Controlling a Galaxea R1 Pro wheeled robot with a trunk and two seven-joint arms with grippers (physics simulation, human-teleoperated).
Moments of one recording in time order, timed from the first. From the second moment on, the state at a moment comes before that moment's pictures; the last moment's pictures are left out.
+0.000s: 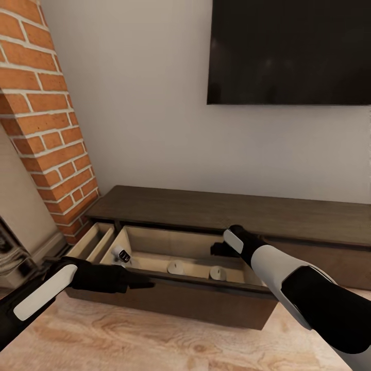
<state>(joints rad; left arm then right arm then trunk) -0.62 0.60 -0.66 -1.41 1.32 0.99 -0.86 -1.17 0.08 0.63 -0.17 -0.89 0.69 -0.30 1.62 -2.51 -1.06</state>
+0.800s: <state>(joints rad) -0.62 0.60 -0.65 -1.41 1.32 0.99 -0.85 -1.17 0.08 0.63 -0.18 -0.90 0.68 -0.30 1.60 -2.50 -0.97</state>
